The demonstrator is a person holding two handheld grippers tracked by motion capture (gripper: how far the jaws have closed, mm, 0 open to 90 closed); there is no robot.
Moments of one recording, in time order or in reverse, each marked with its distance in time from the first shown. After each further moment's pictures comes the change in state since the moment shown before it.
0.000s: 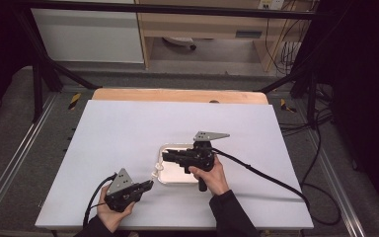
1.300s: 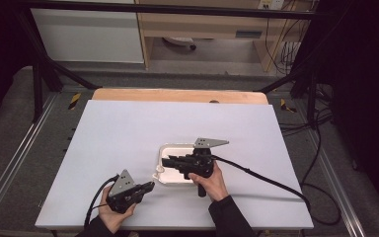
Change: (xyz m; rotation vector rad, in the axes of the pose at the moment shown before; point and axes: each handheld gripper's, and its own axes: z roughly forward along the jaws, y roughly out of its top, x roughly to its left) left arm -0.004 -0.002 0.003 0.016 -0.003 0.020; right arm 0.002 -0.018 0.001 -0.014 0.018 -0.017
